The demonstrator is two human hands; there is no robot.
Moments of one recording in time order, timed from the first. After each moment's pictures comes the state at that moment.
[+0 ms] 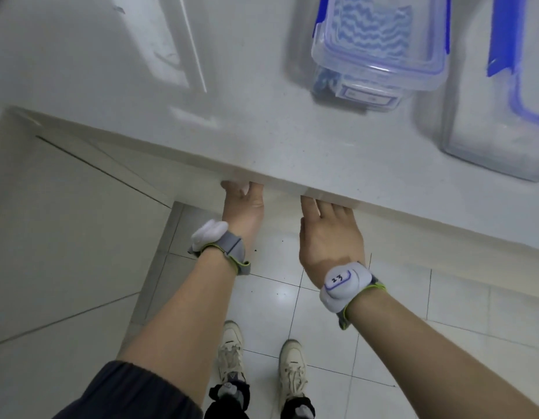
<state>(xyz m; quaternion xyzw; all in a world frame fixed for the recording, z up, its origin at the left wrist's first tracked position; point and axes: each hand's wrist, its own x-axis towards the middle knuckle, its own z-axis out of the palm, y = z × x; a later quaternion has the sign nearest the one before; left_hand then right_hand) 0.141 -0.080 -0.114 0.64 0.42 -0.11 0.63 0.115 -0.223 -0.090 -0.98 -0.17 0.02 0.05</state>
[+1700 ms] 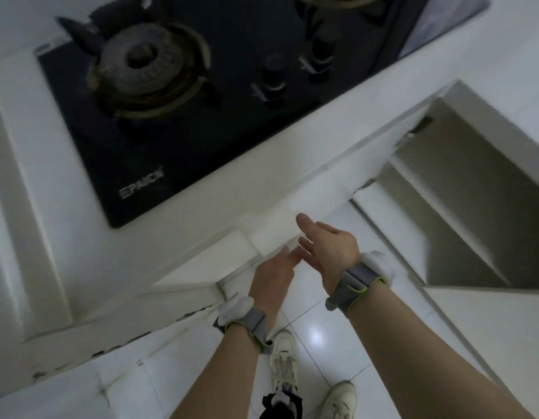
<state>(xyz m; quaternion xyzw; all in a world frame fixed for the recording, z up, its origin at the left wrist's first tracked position) -0.225 0.102 -0.084 0.44 0.56 0.04 0.70 -0.123 0.084 -0.056 -0.68 0.16 0.49 0.52</state>
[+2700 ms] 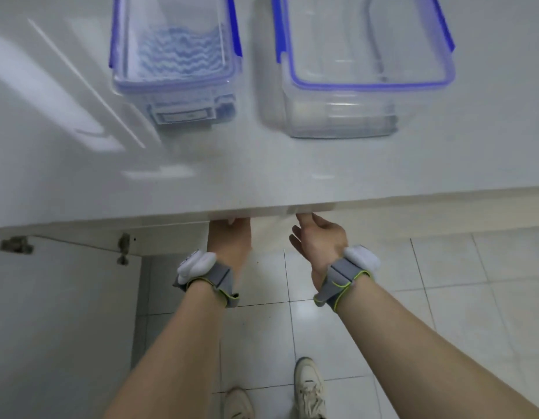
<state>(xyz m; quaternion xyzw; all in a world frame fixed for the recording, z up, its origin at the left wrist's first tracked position) 0.148 -0.215 -0.089 0.78 0.31 -0.17 0.51 0.129 -0.340 -0.101 -0.54 0.45 0.11 0.70</state>
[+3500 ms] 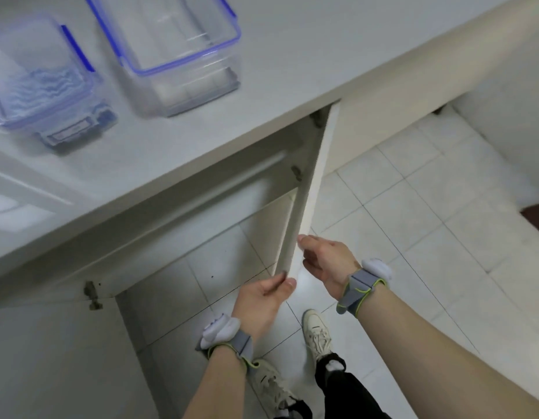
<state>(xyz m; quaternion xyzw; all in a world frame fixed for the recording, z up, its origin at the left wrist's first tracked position) -0.068 -0.250 -0.071 0.72 0.07 -0.47 0.51 -0.087 -0.409 -0.073 -0.44 0.55 0.05 0.71</state>
